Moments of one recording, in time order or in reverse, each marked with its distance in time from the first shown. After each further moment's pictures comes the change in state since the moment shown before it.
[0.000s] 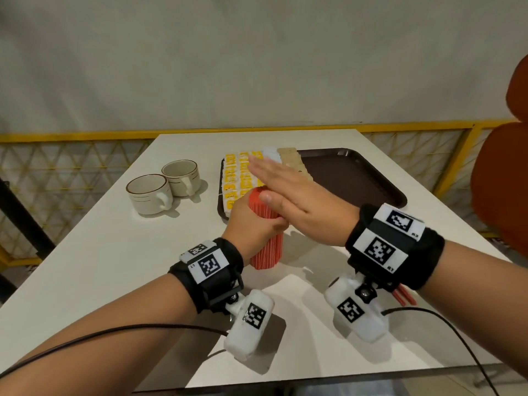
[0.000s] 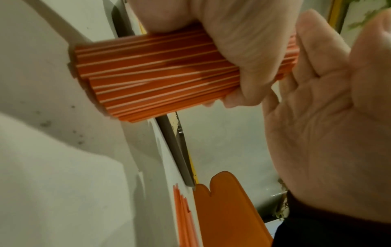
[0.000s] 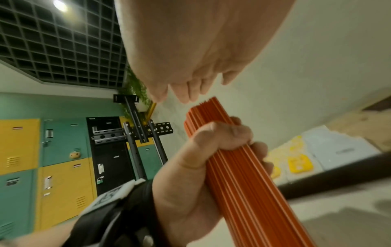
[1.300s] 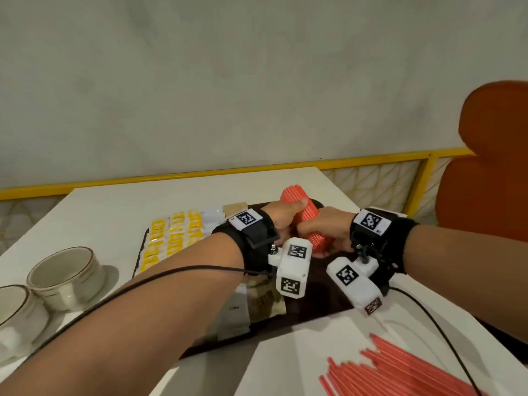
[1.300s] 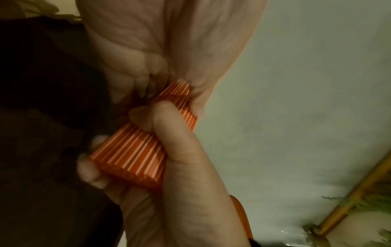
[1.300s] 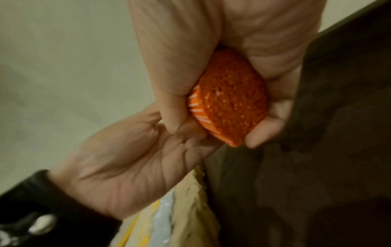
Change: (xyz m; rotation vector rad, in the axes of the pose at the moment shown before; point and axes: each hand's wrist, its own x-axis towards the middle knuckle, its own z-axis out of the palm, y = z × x) left_hand 0.246 0.001 0.133 -0.378 -0.361 -0.717; right_hand 0.044 0.242 -0.076 0.703 0.051 1.055
